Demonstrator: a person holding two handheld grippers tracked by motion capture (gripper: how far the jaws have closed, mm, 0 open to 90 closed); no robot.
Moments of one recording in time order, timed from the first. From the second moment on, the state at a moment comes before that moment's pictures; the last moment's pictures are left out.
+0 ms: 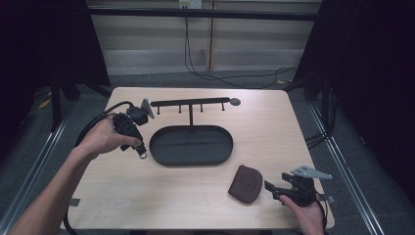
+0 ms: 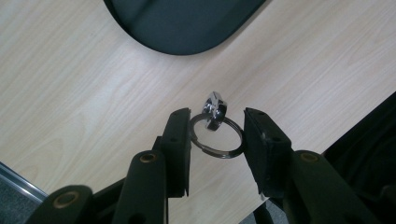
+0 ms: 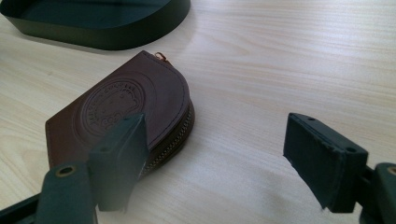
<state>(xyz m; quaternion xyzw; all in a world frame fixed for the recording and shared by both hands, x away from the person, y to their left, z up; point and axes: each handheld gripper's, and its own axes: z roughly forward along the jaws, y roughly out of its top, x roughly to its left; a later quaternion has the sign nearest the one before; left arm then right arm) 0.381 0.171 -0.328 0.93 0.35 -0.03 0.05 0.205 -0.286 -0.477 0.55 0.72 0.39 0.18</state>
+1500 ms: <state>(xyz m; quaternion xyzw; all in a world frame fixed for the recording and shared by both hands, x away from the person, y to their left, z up) 0.453 0.134 -0.300 0.91 0.41 -0.03 0.04 0.204 -0.287 -0.476 0.54 0.72 0.40 0.18</state>
